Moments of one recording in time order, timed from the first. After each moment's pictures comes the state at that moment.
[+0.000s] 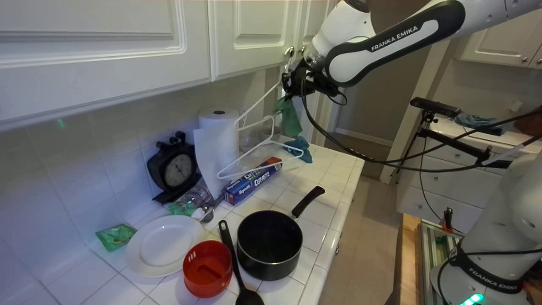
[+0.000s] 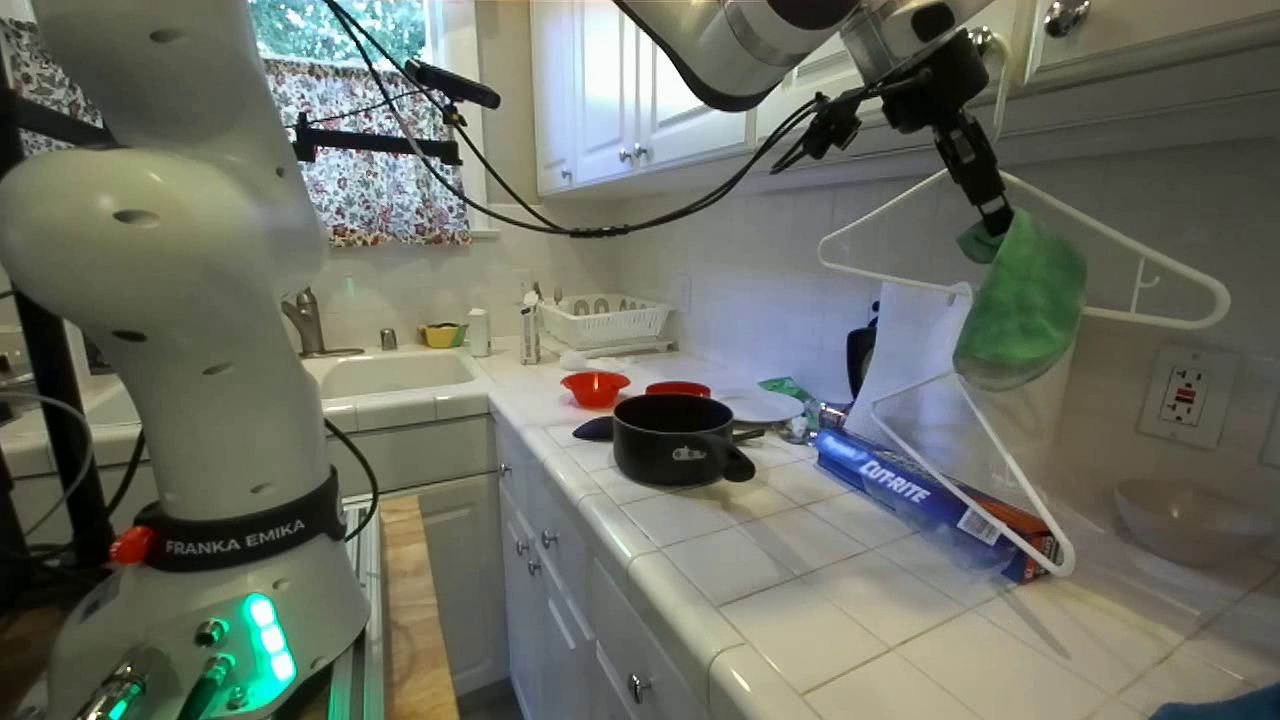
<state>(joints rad) -0.23 -0.07 -0.04 -2.17 -0.25 2.74 0.90</state>
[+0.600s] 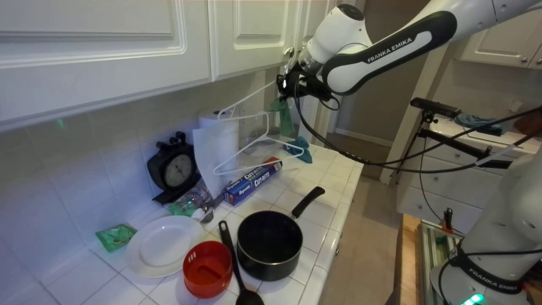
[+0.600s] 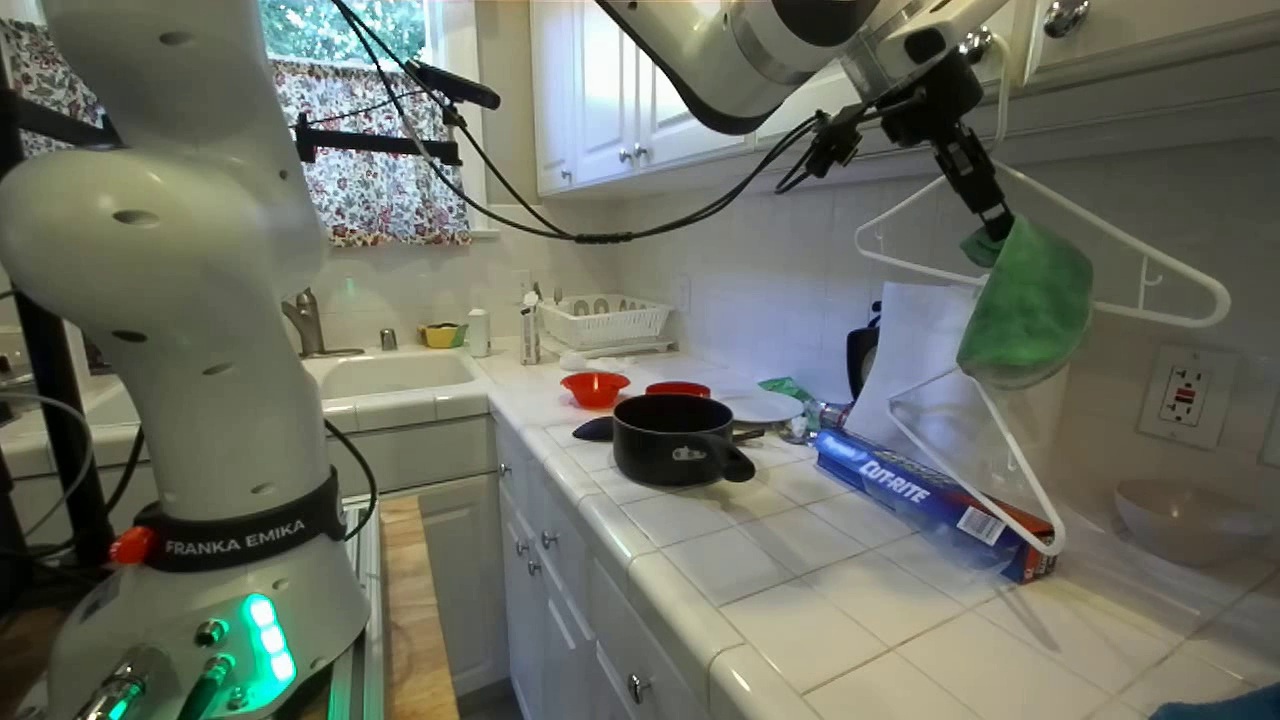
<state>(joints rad) -0.23 -0.04 -0.02 -2.16 -0.37 2.80 1.04</state>
